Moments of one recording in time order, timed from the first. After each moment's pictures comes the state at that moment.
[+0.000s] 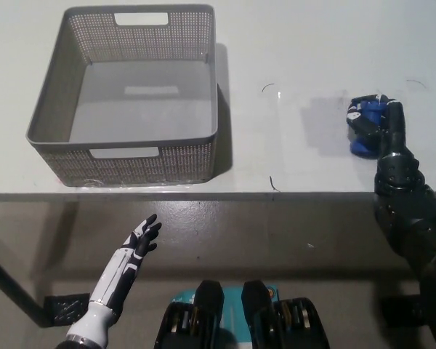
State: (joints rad) left_arm -0.05 0.14 -0.08 0.05 0.08 -0.08 -0.10; right_arm -1.02 -0.16 -0.08 1.40 -0.04 -0.27 -0.34
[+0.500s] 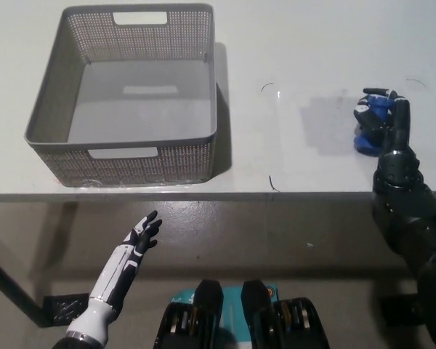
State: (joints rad) left_arm -0.07 0.15 -0.08 0.05 0.08 -0.08 -0.10; right_arm -1.03 -0.15 -0.08 1.38 -0.03 -0.30 -0.40
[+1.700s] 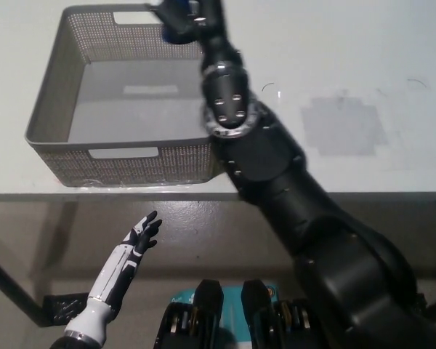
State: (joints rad) left_arm -0.07 0.16 -0.09 0.05 0.07 -0.09 -0.11; right_arm -1.29 0.22 0.14 1.12 -0.15 -0.31 -0.41
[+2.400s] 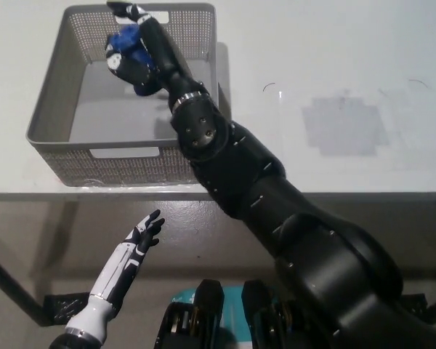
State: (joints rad) left_arm -0.08 0.17 -0.10 0.05 0.07 -0.08 -0.12; right_arm -1.32 0.23 0.23 1.33 -0.19 -0.27 -0.25
